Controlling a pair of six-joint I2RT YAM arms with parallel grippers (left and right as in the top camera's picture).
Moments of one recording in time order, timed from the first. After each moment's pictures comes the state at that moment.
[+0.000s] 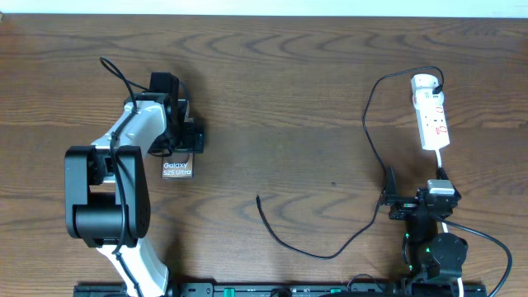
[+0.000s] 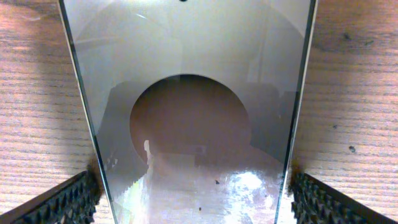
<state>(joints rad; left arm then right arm) -0.02 1.95 1.22 -0.76 0.00 -0.01 -0.05 0.01 0.01 -0.07 -0.01 0.00</state>
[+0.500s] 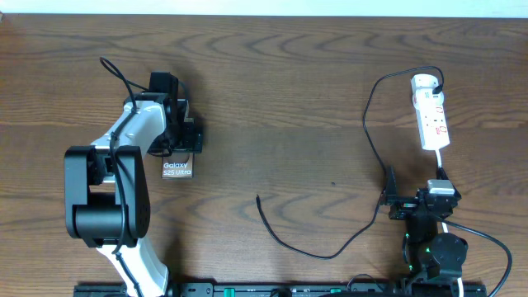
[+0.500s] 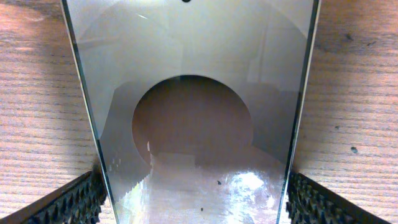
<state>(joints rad) -0.02 1.95 1.22 -0.76 0.00 -0.01 -0.05 0.01 0.01 -0.07 -0.01 0.00</state>
